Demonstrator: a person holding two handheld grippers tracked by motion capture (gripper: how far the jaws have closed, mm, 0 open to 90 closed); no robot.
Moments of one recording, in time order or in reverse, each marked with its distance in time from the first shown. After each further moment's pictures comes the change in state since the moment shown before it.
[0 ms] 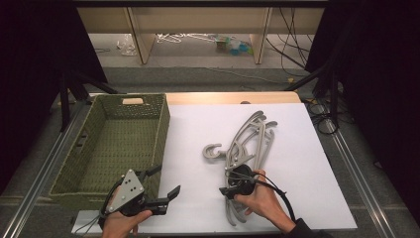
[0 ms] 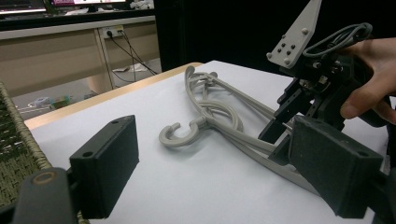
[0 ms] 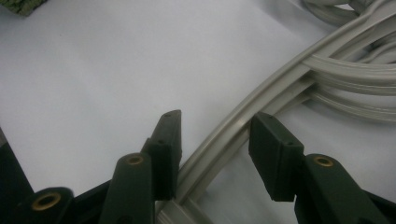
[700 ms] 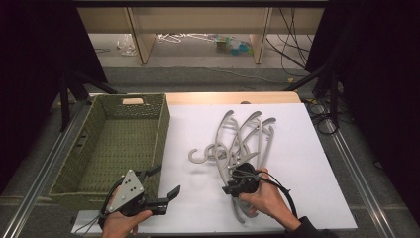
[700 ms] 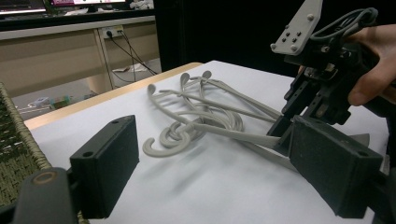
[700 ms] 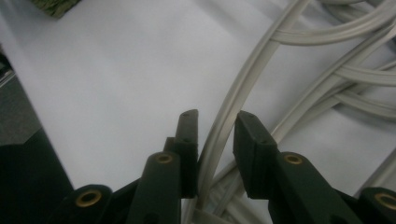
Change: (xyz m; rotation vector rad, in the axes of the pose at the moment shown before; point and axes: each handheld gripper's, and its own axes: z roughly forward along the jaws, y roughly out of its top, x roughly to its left) left arm 0.001 0.001 -0.001 -0.004 -0.001 0.010; right arm -0.005 0.001 -0.015 0.020 0.081 -0.016
